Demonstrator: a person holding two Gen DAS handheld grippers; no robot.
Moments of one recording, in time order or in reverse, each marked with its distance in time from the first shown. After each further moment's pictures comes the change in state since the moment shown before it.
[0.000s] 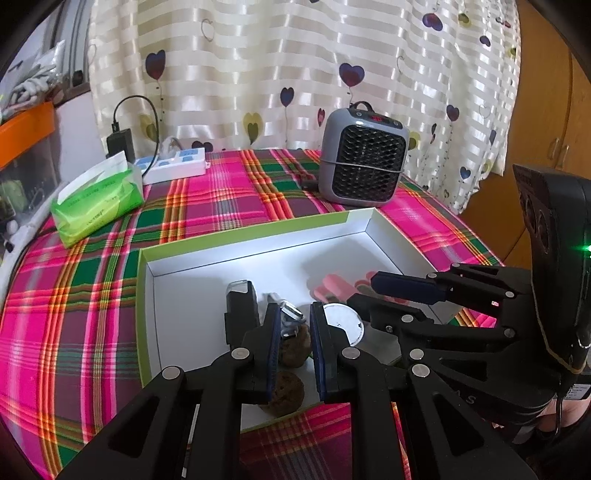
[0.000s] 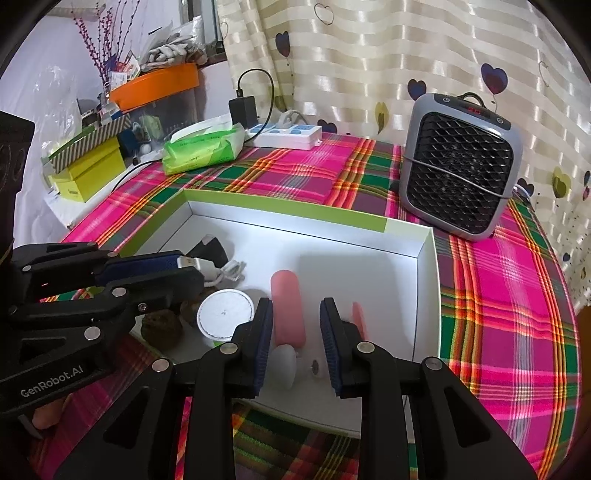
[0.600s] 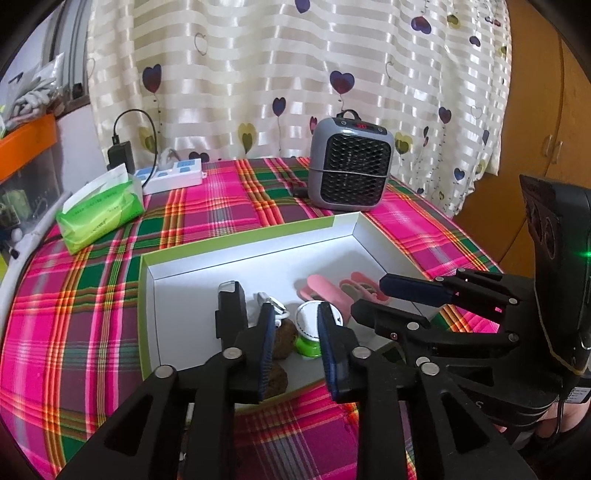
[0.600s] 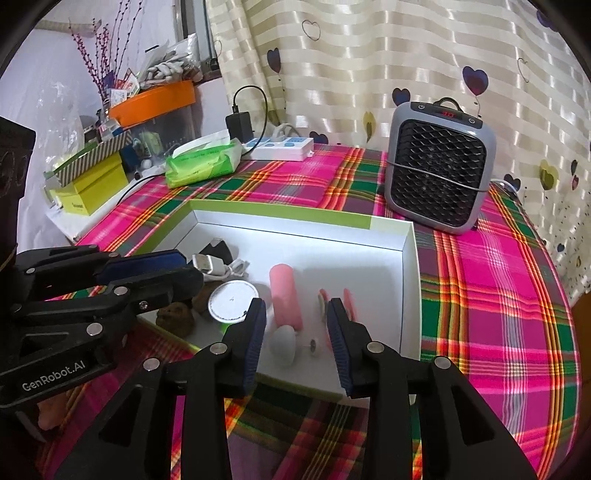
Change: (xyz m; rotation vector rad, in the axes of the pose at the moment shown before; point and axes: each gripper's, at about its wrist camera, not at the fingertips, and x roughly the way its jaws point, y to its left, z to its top) left arm -0.017 -0.012 -0.004 0.020 -0.028 0.003; right arm -0.023 -0.001 -0.012 0.042 -0.053 -0.001
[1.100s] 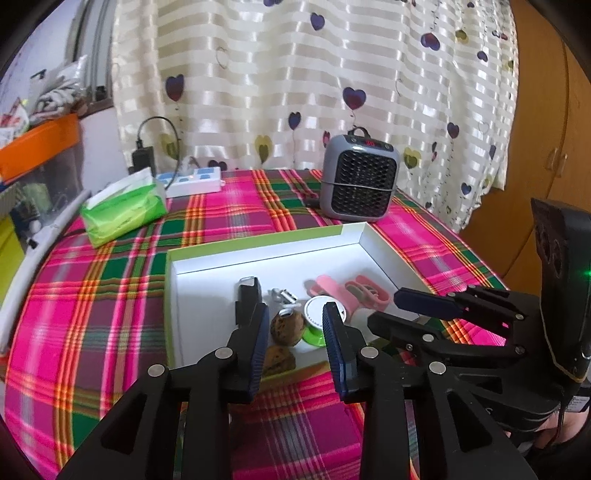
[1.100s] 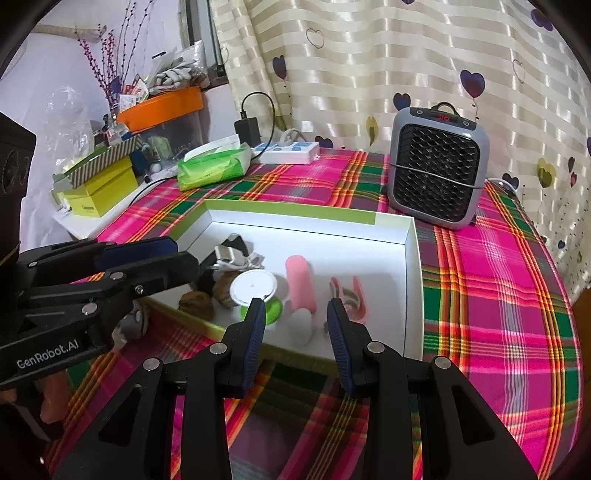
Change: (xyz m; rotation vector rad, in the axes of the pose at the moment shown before) left arm -0.030 0.001 -0.010 -0.044 -0.052 0.050; right arm -0.018 0.009 -0.009 0.006 -0.021 0.015
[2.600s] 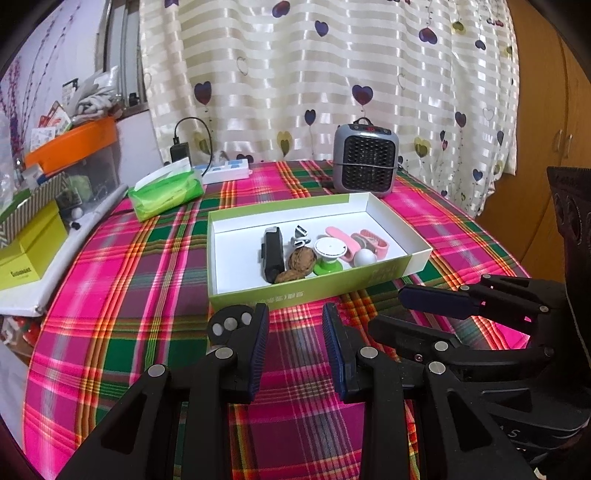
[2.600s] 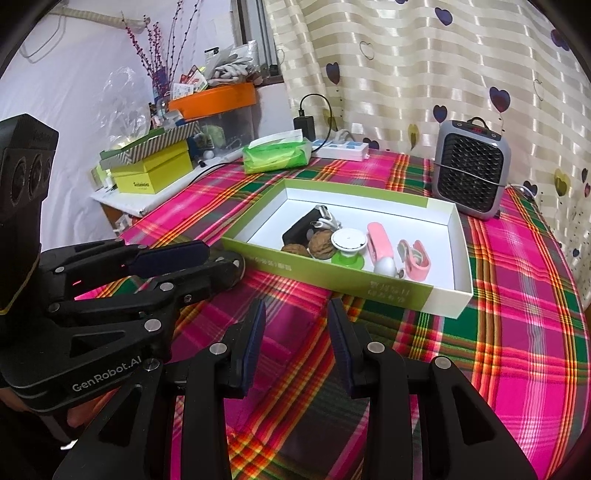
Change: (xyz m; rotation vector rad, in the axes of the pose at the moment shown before) left arm -0.056 -0.011 -0.052 0.027 -0.002 0.114; right arm -0.045 0.057 -0.038 -0.063 -0.005 0.095
